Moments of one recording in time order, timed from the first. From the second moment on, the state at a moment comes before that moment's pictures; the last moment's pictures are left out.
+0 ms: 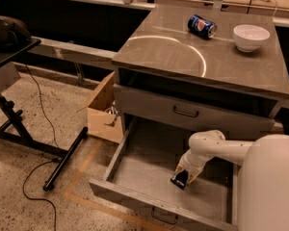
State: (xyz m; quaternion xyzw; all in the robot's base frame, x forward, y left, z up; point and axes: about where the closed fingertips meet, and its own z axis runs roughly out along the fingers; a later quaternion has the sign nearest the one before) arm 0.584 -0.185 0.367 -0.94 0.32 0.01 0.10
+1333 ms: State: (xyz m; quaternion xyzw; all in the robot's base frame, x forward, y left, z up) arm 0.555 -0.199 0.421 -0.93 0.34 0.01 0.12
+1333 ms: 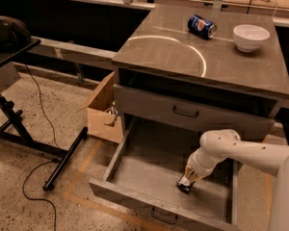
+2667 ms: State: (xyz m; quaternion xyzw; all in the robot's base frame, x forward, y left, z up) arm 0.582 -0.201 0.387 -0.94 0.33 -0.02 0.10
